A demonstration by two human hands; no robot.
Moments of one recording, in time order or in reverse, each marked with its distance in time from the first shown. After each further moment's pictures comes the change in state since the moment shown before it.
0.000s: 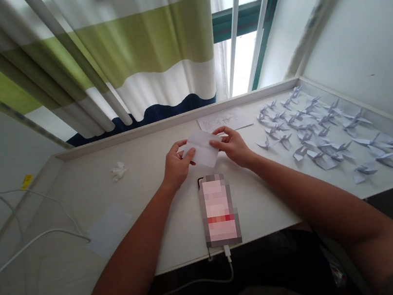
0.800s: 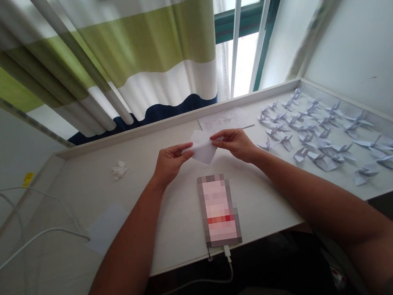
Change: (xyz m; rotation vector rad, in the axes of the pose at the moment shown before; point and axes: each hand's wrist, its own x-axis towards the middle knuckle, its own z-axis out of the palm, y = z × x) left_hand 0.007 0.009 -0.027 -0.005 -0.105 0.061; right_hand 0.007 -0.009 -0.016 -0.122 -0.106 -0.109
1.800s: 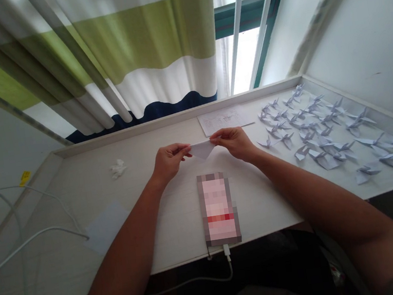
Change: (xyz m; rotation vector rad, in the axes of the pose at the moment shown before) left_hand 0.003 -0.003 -0.003 0.257 0.025 0.056; right_hand 0.002 0.006 0.003 -0.138 0.060 -0.014
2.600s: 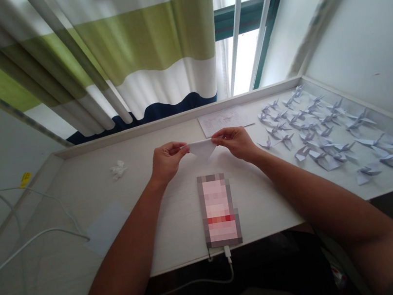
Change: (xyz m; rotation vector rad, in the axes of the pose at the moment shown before) left_hand 0.000 0.003 0.000 -0.068 0.117 -0.044; right_hand 0.000 -0.001 -0.003 -0.048 0.038 -0.002
